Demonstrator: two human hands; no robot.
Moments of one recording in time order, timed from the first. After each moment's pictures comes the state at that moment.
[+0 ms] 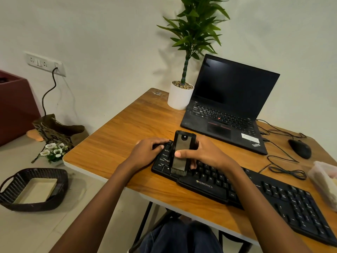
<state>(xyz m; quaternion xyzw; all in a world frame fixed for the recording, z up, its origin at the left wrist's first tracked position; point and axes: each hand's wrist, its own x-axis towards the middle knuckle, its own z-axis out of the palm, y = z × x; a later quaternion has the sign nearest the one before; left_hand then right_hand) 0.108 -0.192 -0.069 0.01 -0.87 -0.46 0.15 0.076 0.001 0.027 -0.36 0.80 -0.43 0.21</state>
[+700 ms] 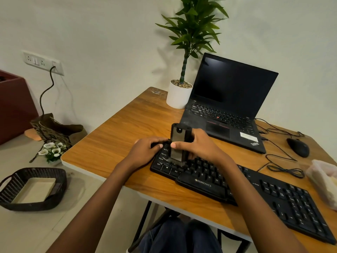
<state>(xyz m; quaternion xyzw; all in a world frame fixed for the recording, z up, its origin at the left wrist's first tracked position) 0.111 -0.193 -0.068 0.00 -0.87 -0.47 0.14 0.064 -0.012 0.021 -0.36 0.83 -0.41 0.13</state>
